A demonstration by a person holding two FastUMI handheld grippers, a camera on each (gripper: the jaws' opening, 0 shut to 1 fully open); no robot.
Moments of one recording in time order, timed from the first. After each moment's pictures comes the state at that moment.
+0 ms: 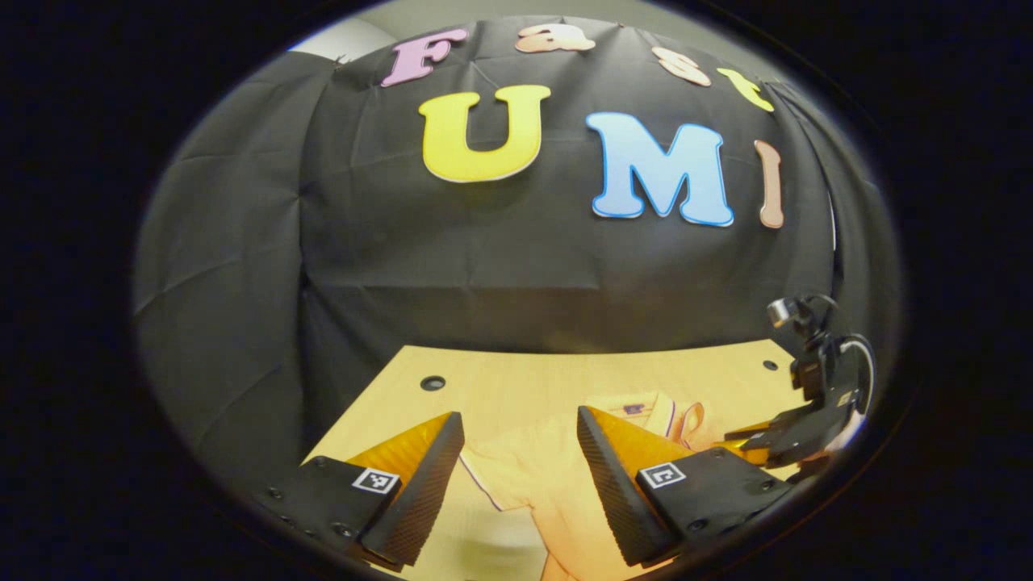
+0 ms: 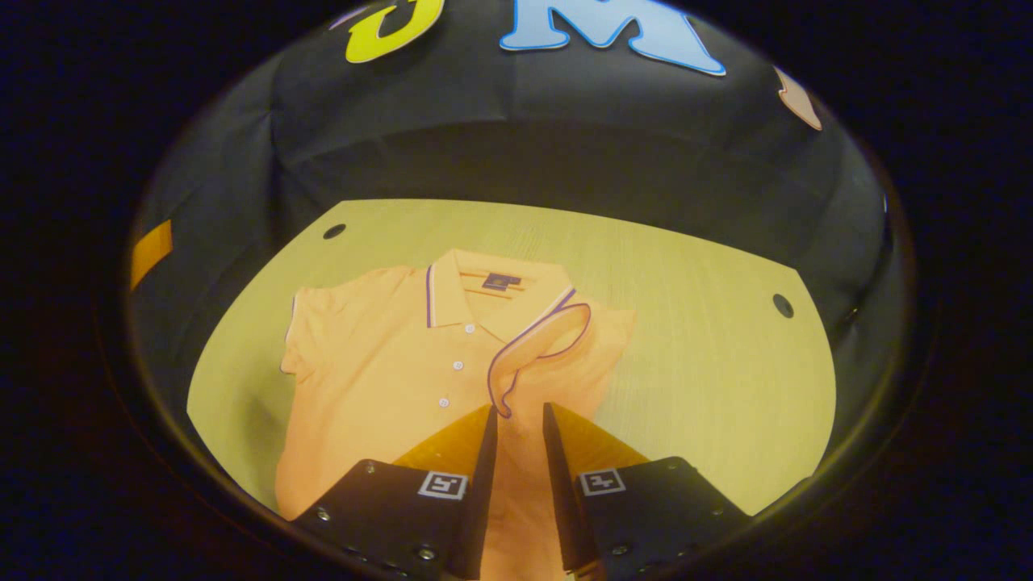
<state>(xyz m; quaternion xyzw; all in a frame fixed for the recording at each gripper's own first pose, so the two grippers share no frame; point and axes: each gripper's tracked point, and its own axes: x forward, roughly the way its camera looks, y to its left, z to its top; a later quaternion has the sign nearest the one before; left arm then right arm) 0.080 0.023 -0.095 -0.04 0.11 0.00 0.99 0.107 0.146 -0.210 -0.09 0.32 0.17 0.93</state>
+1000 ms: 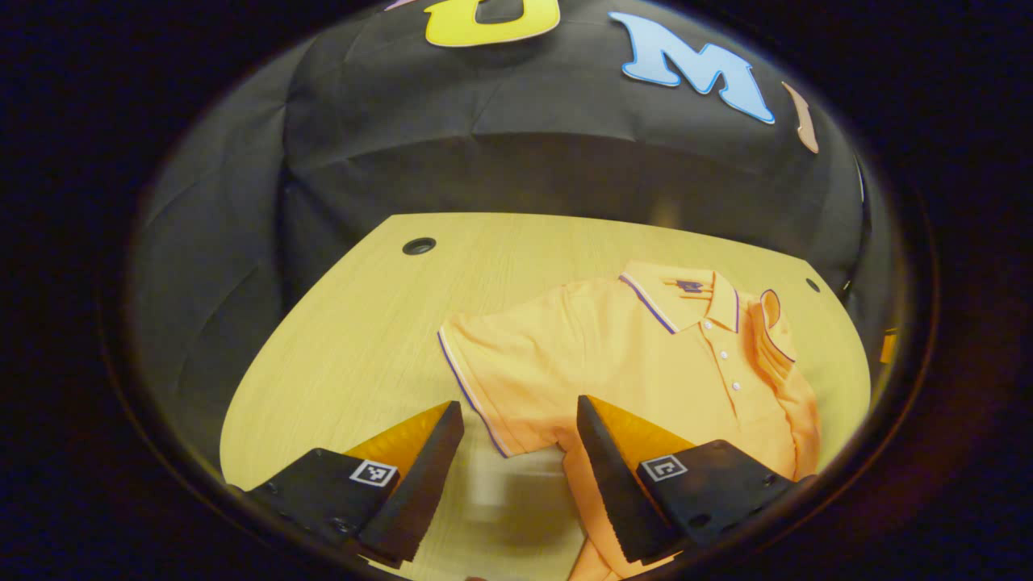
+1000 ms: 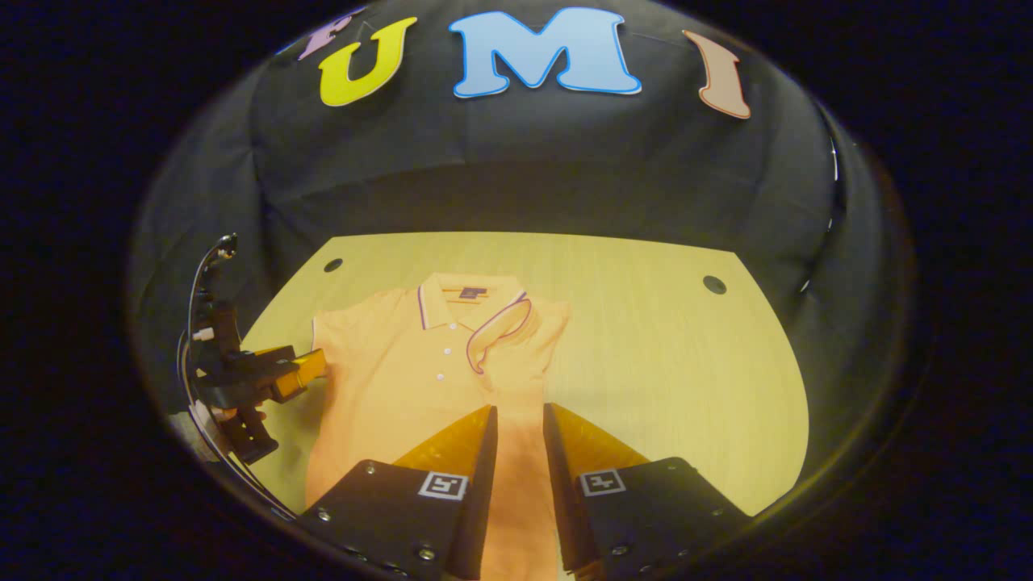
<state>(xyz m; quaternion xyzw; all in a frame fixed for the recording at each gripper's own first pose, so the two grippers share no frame) 0.127 0.026 -0.292 -0.06 0.29 0.00 0.96 0.025 0.081 -0.162 -0.04 0.30 0.11 0.95</state>
